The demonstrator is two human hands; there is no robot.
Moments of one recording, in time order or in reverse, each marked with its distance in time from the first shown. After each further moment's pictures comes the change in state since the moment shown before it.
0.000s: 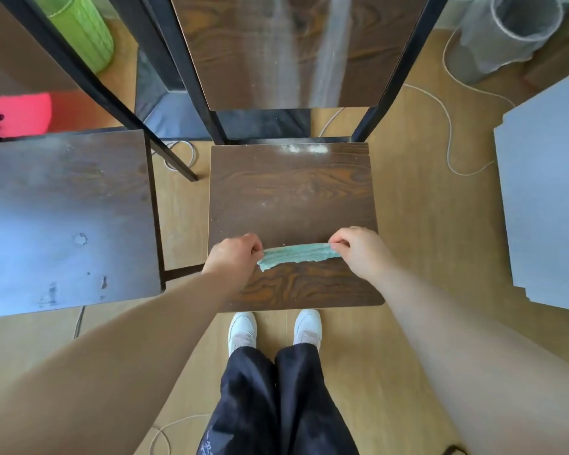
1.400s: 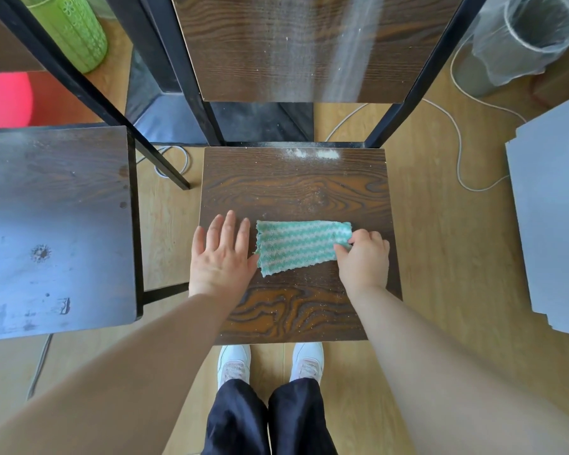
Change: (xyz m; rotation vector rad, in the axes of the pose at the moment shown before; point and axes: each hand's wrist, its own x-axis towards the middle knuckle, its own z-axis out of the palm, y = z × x) left_hand 0.043 -0.034 0.047 0.468 0.409 0.077; right_hand 0.046 -0.005 0.060 -0.053 0.433 0.342
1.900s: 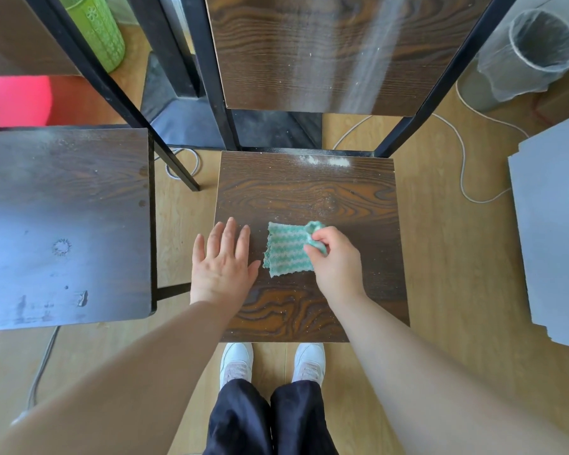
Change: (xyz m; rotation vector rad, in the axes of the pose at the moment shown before) left_hand -0.017 -0.016 -0.009 -0.023 -0.025 -0.066; right_hand -0.035 -0.051 -0.008 0.455 -0.111 -0.202
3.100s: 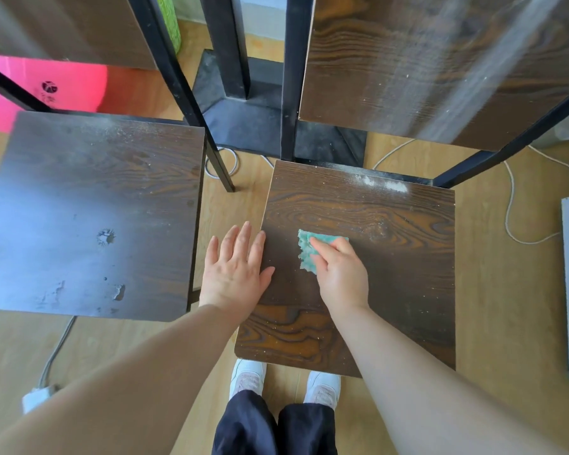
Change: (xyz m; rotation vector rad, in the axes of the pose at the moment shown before) left_hand 0.010 -0.054 0.005 -0.007 -0.093 -0.046; right_hand 0.023 -0.022 0.070 -0.309 -0.079 -0.242
